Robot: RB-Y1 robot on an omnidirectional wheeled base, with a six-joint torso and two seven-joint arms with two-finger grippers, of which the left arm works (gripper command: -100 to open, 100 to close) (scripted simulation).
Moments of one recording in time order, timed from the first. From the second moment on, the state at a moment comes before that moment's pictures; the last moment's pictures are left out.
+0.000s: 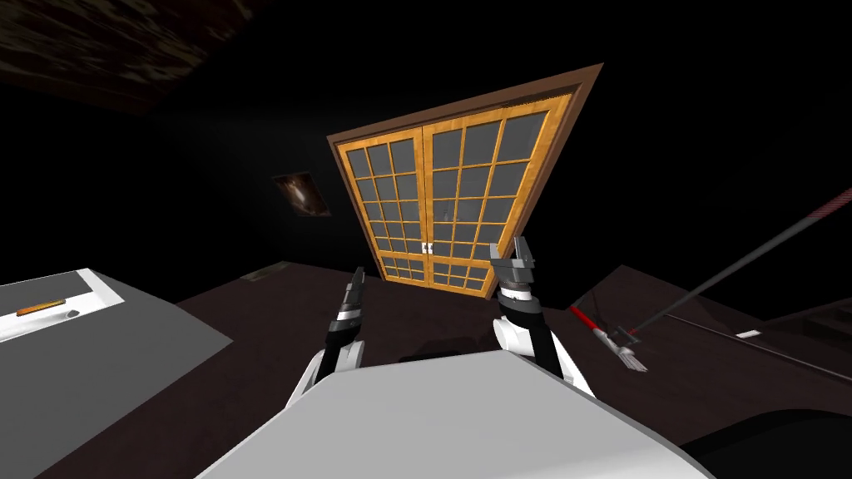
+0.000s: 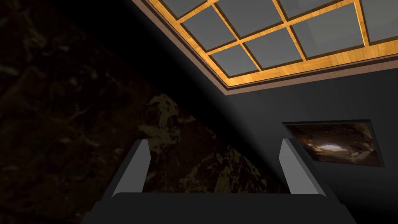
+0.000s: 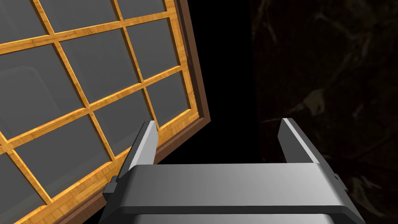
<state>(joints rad) 0.39 0.05 0.06 -1.91 -0.15 -0.62 -0.21</state>
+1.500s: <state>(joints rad) 0.31 0.09 0.15 -1.51 -0.22 -0.72 -0.61</state>
